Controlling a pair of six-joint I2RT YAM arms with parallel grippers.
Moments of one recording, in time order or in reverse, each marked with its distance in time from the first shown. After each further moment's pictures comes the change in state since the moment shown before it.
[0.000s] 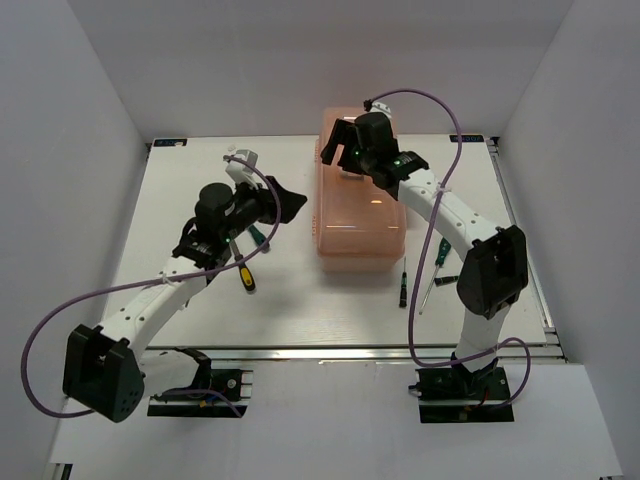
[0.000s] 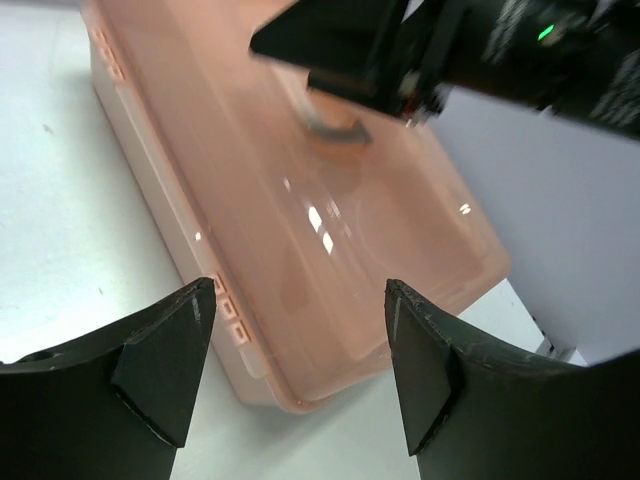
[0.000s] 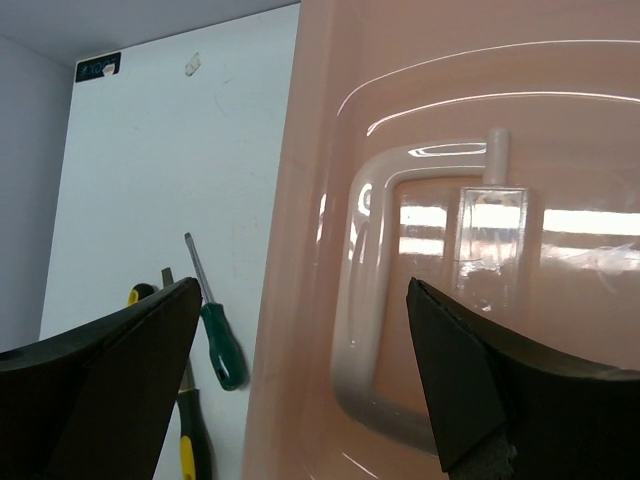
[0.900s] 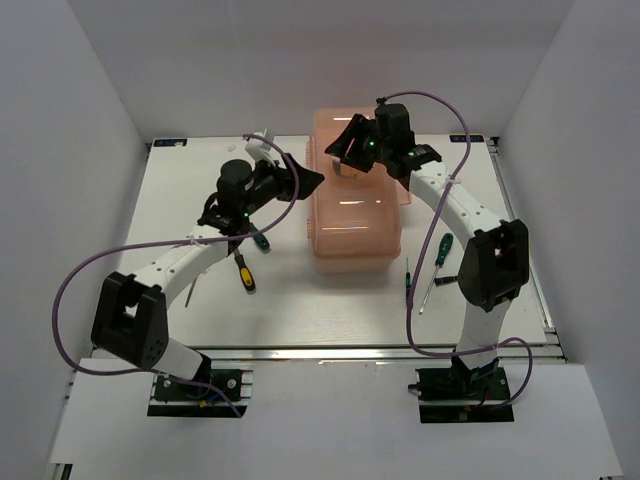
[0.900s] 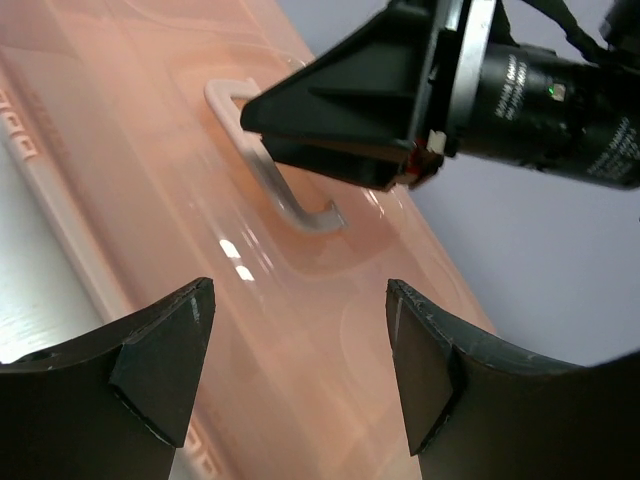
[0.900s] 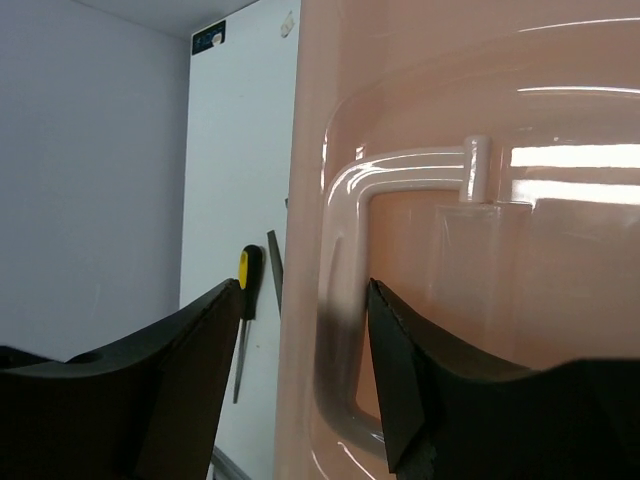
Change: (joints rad) left arm 0.000 0.244 0.148 0.161 0.053 -0.061; right arm -0.096 0.041 0.023 0.036 -0.339 0.195
